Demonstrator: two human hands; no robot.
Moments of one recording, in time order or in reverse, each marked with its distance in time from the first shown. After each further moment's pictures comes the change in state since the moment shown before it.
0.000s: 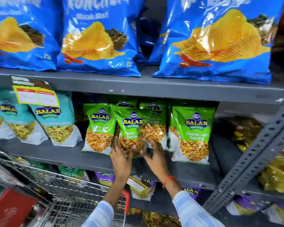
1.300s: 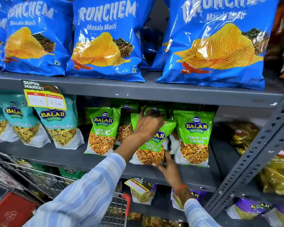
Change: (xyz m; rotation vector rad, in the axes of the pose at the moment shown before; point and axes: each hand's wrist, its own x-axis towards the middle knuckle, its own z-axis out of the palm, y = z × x) left_hand 0.070 0.143 0.000 0.619 -0.406 0.752; right_hand -0.010 0.046 -0.019 0.196 -0.081 0.093
